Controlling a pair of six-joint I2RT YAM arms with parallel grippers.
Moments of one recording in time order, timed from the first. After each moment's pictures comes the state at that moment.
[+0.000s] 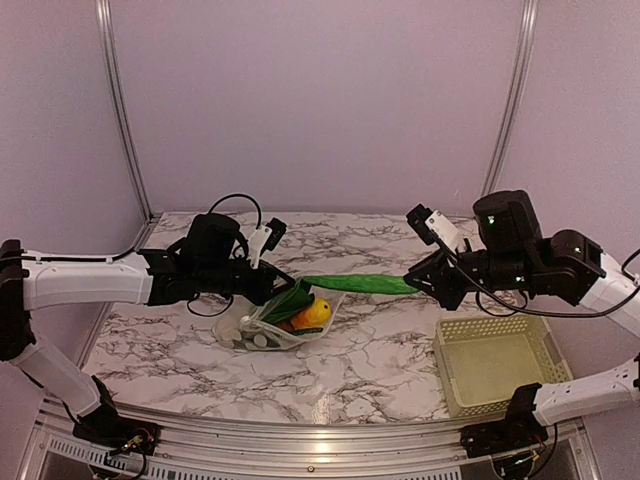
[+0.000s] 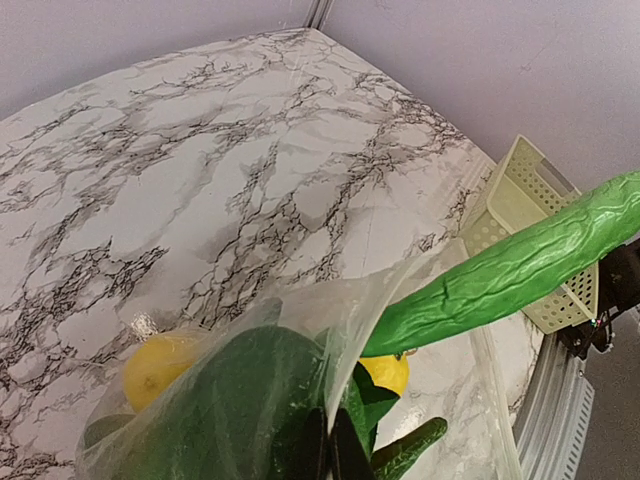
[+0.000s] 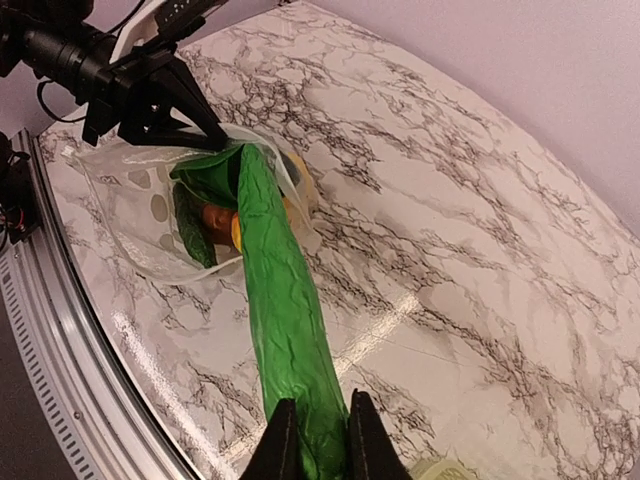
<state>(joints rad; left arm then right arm) -0.83 1.49 0.96 0.00 0.21 -0.26 0.89 1.01 1.11 -0.72 0.02 0.02</state>
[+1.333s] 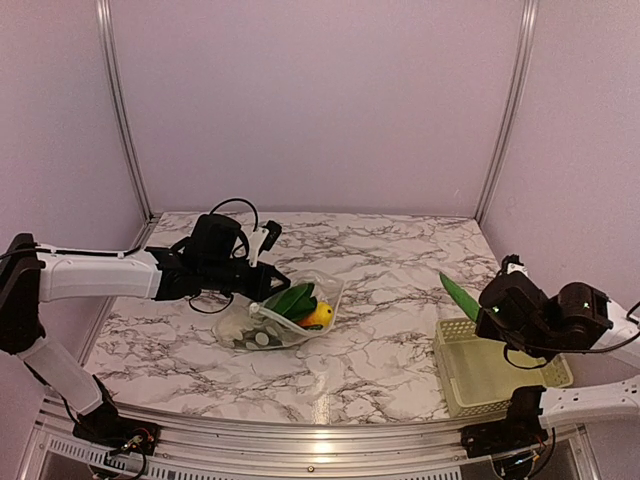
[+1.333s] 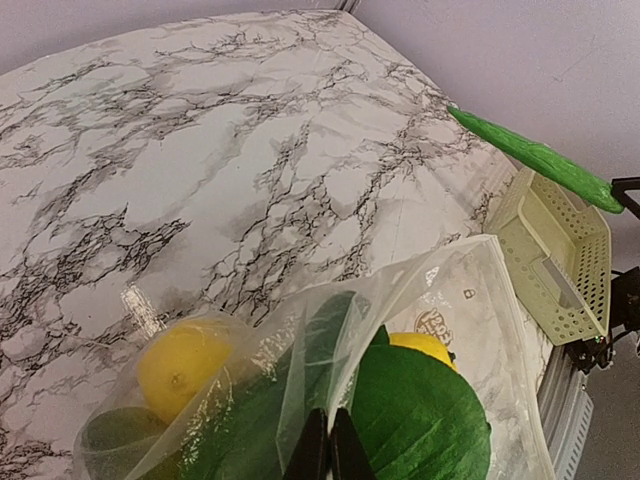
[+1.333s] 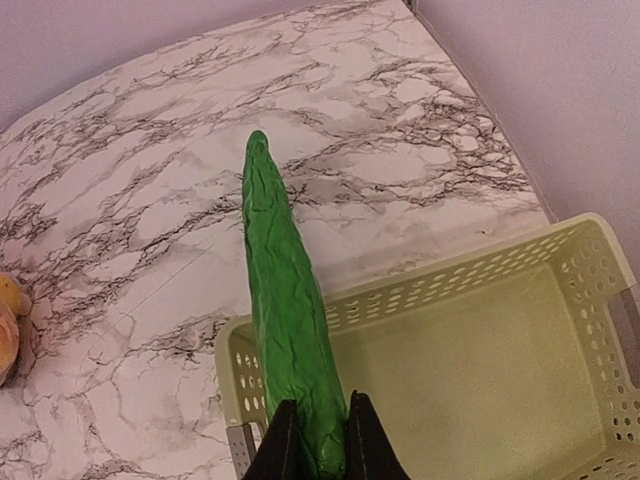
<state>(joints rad) -0.77 1.56 0.97 0.01 0.25 -0.31 1.00 0.75 0.80 -1.09 0.76 1.04</state>
